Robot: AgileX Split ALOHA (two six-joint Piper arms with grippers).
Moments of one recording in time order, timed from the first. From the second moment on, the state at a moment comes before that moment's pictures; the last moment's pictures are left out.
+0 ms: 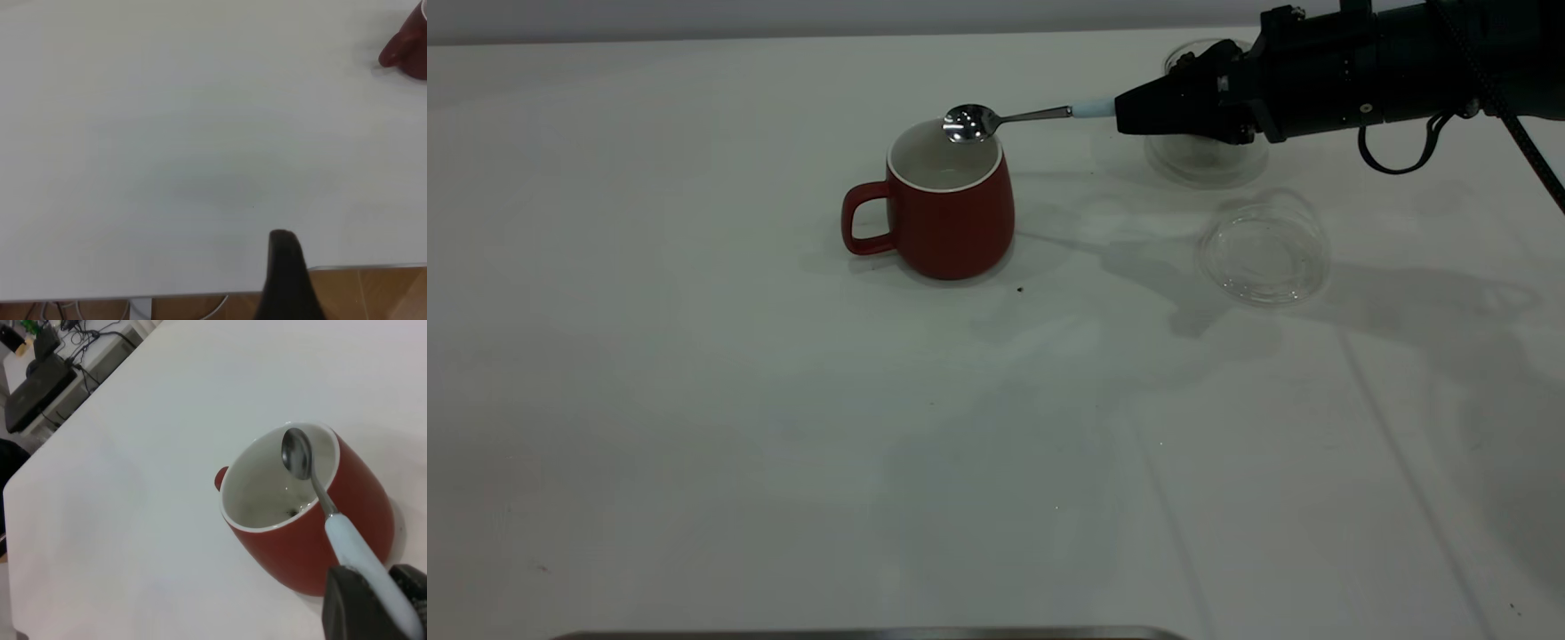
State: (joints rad) left arm -0.01 -0.02 -0.48 -0.01 1.13 0.00; right arm 0.12 2.42 -1.21 1.77 1.02 -2.05
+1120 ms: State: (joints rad) left arm -0.01 -0.02 -0.48 -0.01 1.13 0.01; right arm -0.23 2.10 -0.74 1.77 0.91 -1.39
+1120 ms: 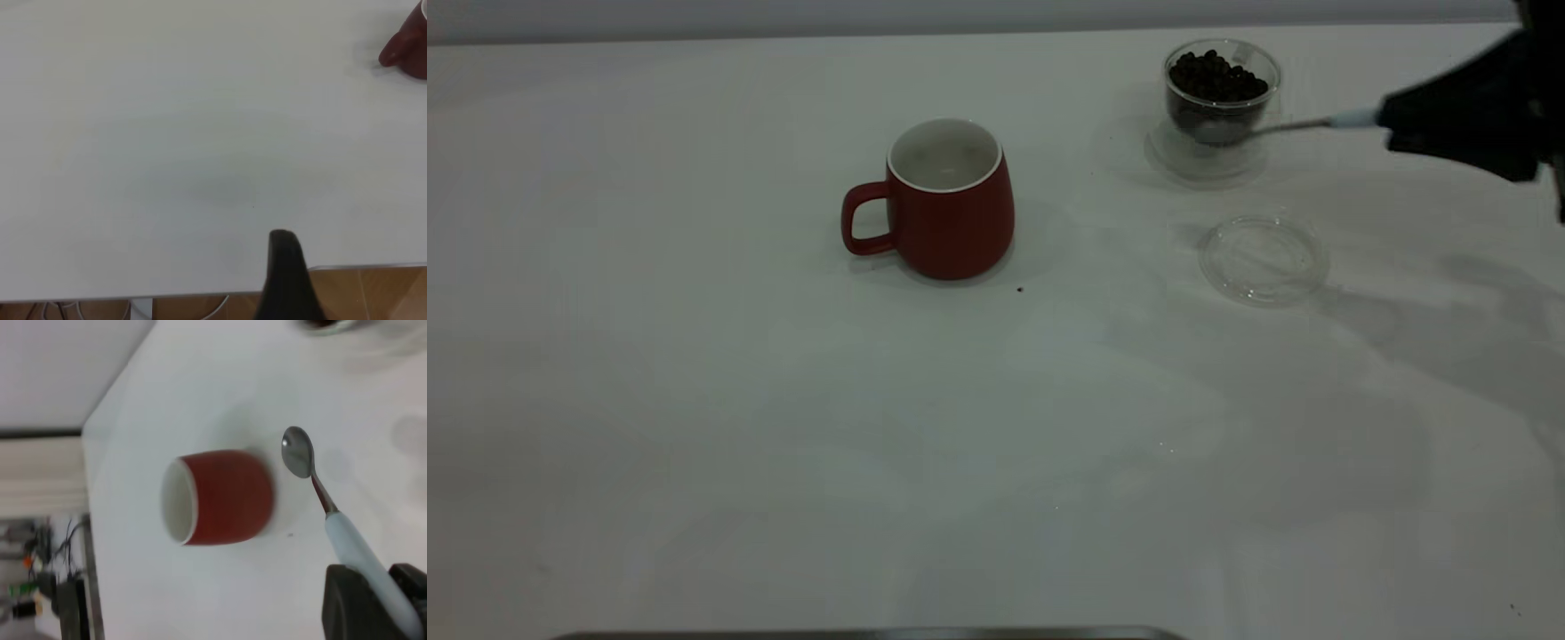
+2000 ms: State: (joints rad) left arm -0.01 -0.02 -0.48 -0.01 1.13 0.01; right arm -0.30 2.27 -0.76 1.78 0.83 -1.40
